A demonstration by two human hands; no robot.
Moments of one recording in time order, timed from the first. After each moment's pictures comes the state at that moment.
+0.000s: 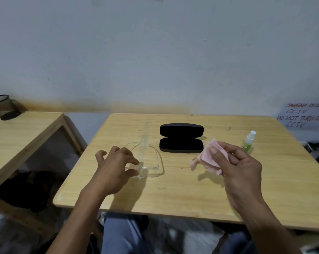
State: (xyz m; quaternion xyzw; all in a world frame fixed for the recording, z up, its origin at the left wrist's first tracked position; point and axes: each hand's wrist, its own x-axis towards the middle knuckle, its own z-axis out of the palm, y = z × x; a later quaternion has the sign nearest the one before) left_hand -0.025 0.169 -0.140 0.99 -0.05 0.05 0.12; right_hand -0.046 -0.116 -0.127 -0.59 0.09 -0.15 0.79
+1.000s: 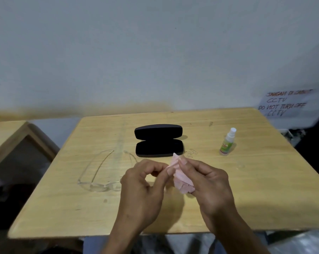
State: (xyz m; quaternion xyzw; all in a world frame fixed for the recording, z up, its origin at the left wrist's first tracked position) left_hand -0.043 0.030 -0.126 0.83 -0.04 0.13 0.54; right_hand -0.043 -0.113 -0.134 -0.60 0.07 -0.02 0.80
